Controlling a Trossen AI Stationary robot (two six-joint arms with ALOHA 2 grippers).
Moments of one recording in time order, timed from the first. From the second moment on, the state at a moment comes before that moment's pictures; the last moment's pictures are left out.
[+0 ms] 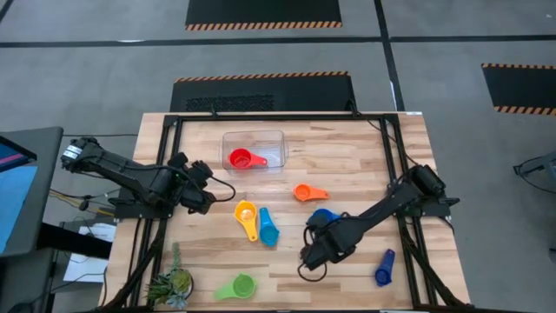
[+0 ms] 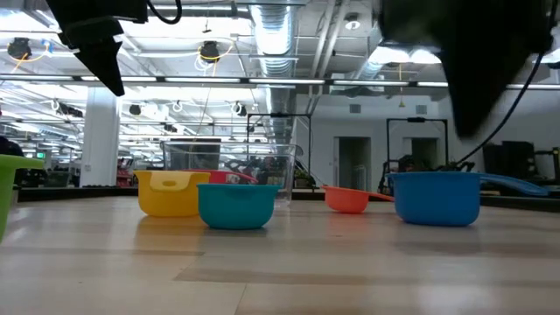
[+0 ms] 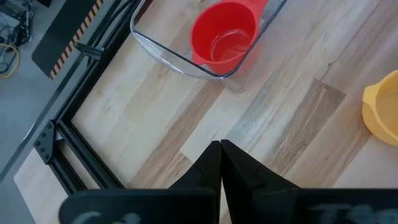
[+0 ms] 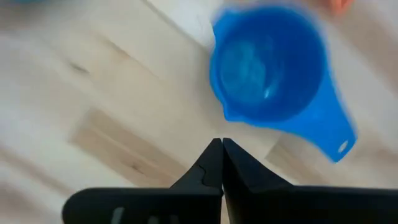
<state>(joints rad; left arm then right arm) -0.32 1.15 0.97 -1.31 -0.65 -0.89 0.53 1.93 1.54 -1.21 0.26 1.41</state>
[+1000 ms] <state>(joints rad) -0.32 1.15 0.97 -1.20 -0.60 -0.94 0.21 1.75 1.50 -1.57 0.37 0.91</state>
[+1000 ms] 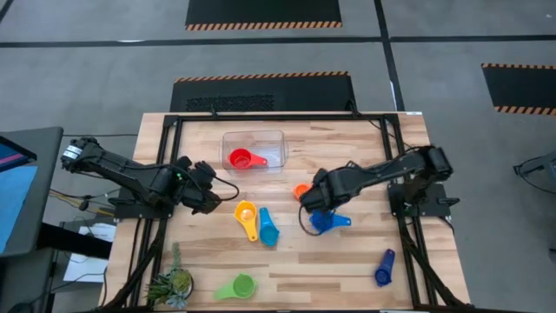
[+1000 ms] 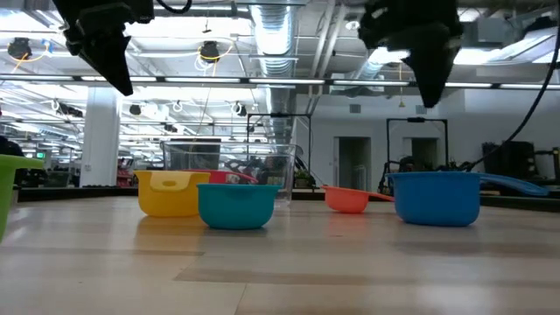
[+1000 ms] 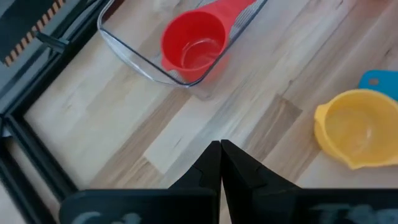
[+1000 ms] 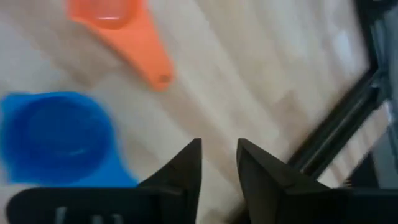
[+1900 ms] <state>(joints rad) -0.32 1.15 0.97 -1.10 -0.62 -1.01 0.12 1.45 0.99 -0.86 -0.01 0.63</state>
